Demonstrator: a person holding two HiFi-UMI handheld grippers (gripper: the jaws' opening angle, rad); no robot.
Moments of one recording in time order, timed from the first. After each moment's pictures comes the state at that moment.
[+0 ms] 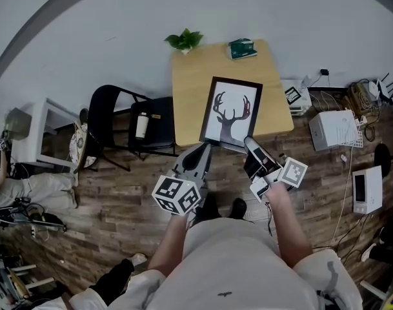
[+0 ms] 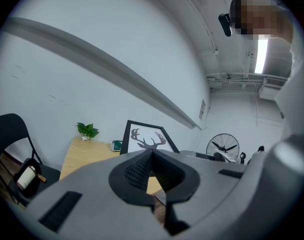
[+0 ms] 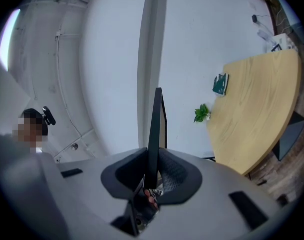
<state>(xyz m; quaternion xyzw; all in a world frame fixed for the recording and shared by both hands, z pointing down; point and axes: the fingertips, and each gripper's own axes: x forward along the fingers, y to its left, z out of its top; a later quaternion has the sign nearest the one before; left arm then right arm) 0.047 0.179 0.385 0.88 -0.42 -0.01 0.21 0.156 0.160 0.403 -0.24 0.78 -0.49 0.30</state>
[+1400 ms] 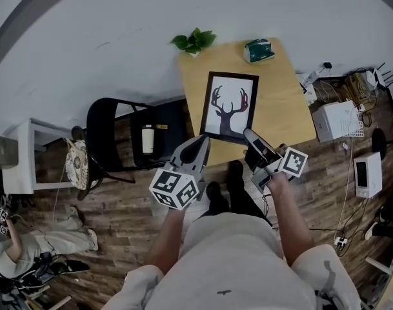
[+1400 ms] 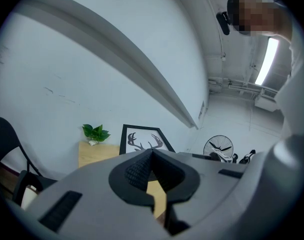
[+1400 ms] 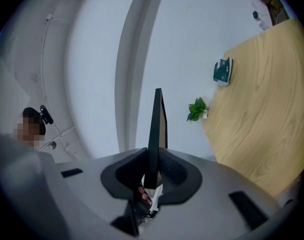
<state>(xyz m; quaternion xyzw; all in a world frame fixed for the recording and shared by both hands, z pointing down) -0.100 0.004 0.412 0.90 -0.37 0.01 0.24 0.015 -0.006 0.441 -0.30 0.76 -0.50 0.27</state>
